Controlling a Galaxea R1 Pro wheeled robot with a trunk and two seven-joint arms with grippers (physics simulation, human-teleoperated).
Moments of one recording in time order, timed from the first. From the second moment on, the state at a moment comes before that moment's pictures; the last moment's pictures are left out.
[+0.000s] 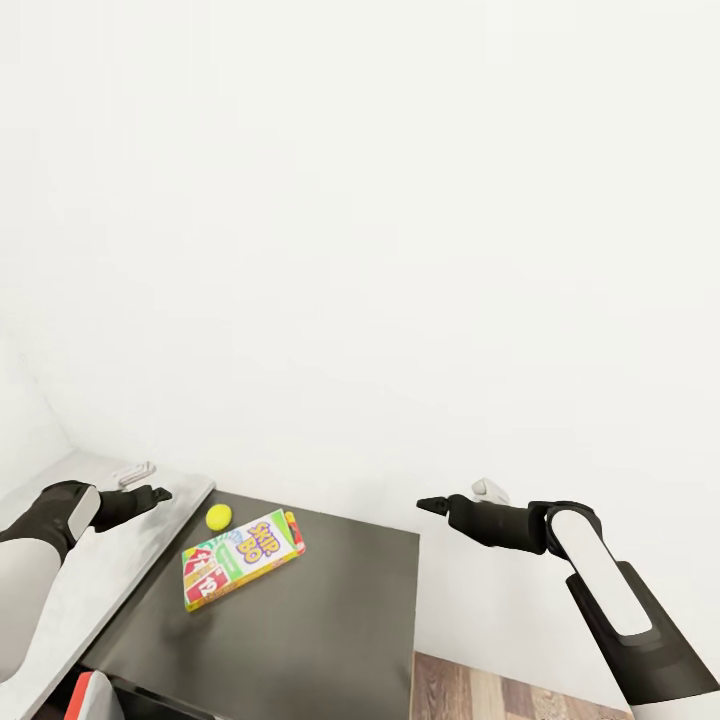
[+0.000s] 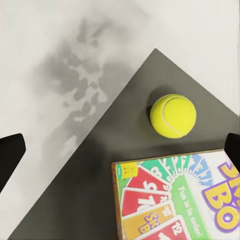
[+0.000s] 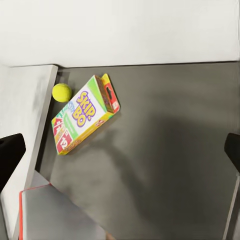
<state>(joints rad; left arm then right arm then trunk) -0.95 0.36 0.39 -0.36 0.00 0.63 -0.22 -0.45 -0.21 0.15 -1.48 -1.25 1.02 -0.32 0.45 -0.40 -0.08</state>
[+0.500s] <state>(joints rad) -0.95 0.36 0.39 -0.36 0.00 0.63 -0.22 -0.45 -0.21 0.15 -1.48 -1.25 1.02 -0.32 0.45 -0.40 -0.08</state>
